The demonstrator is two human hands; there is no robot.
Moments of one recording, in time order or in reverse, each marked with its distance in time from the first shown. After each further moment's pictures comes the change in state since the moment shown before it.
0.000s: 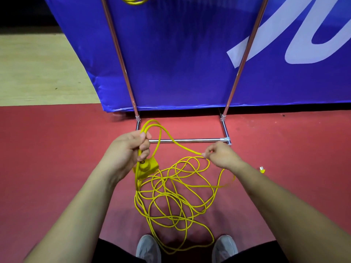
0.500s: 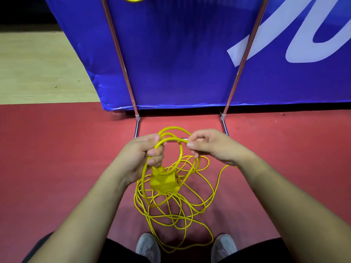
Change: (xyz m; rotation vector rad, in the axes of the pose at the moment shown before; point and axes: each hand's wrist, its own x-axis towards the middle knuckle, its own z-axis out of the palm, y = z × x) left_hand -0.004 -0.008 0.028 -0.130 -0.200 -0.125; right_hand -0.031 -0.063 -0.031 0.595 -0.341 -0.265
